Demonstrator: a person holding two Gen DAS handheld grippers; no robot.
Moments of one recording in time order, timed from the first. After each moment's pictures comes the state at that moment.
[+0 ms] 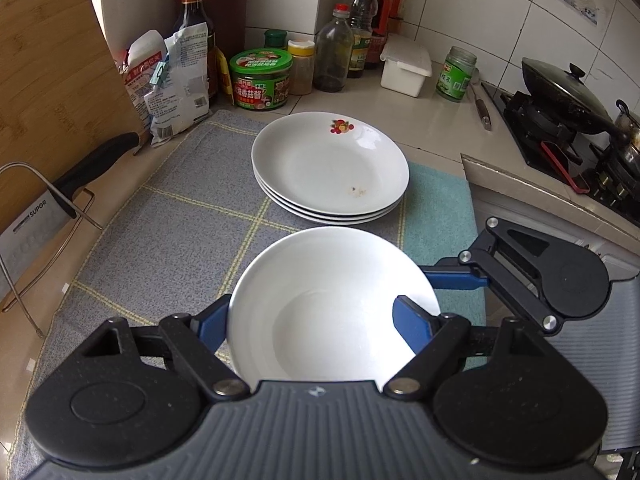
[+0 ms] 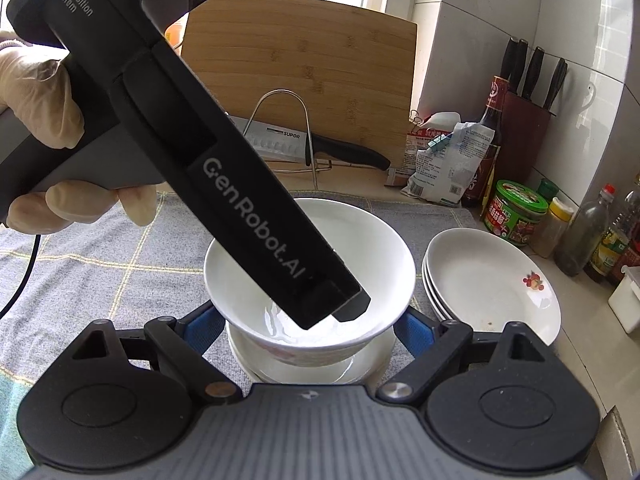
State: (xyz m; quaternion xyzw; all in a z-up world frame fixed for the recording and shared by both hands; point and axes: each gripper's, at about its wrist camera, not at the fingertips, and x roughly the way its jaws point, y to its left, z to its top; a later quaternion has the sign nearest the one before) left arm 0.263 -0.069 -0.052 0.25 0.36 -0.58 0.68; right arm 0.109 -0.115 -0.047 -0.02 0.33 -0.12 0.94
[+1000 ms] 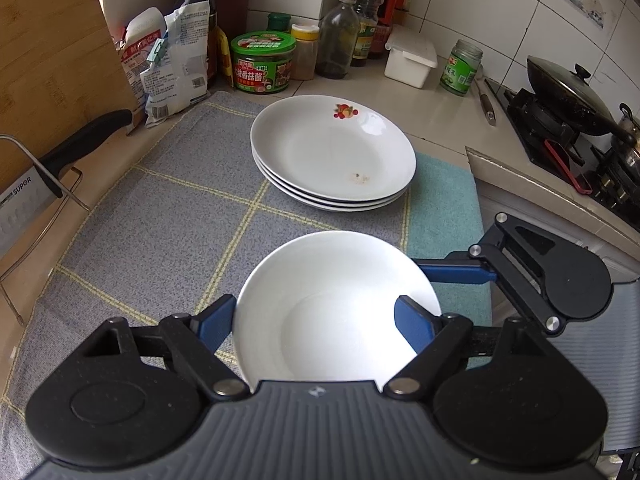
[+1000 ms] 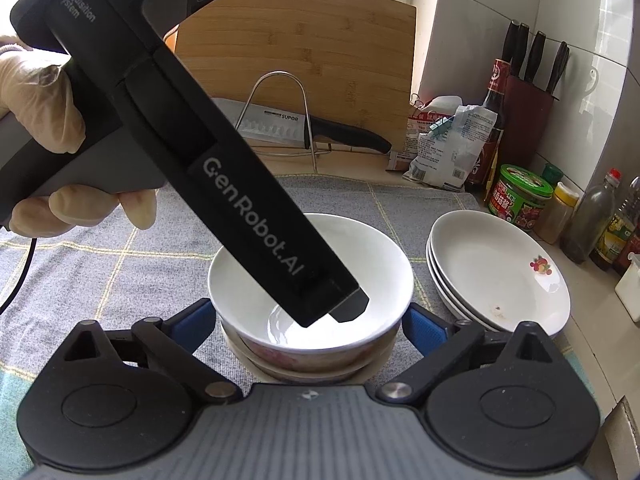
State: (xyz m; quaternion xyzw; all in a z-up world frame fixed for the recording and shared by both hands) left arm 0.268 -0.074 -0.070 0.24 0.38 -0.58 0.68; right arm 0.109 -0.117 -0.060 -0.02 0.33 -0.11 0.94
